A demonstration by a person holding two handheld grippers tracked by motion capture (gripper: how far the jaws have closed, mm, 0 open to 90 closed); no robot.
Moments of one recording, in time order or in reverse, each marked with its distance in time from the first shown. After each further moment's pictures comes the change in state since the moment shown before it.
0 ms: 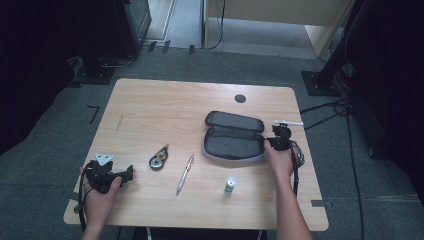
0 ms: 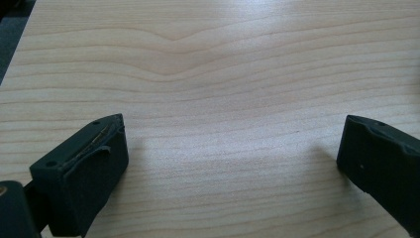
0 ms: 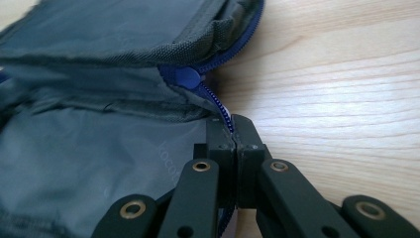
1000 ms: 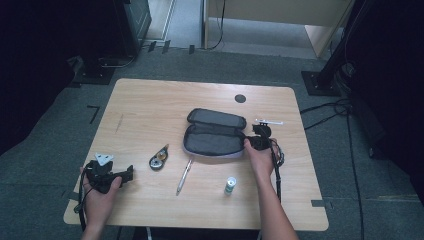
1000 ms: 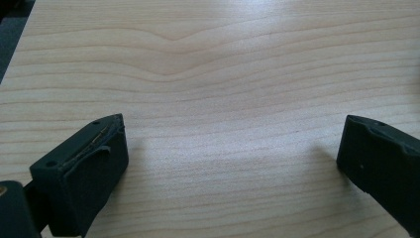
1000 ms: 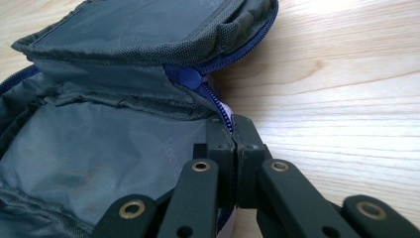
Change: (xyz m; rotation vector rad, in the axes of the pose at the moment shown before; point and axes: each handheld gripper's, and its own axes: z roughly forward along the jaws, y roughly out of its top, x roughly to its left) left arm 0.000 0.000 0.000 0.003 -0.001 0.003; right arm 0.056 -0.010 0.023 -0.049 0.087 -0.062
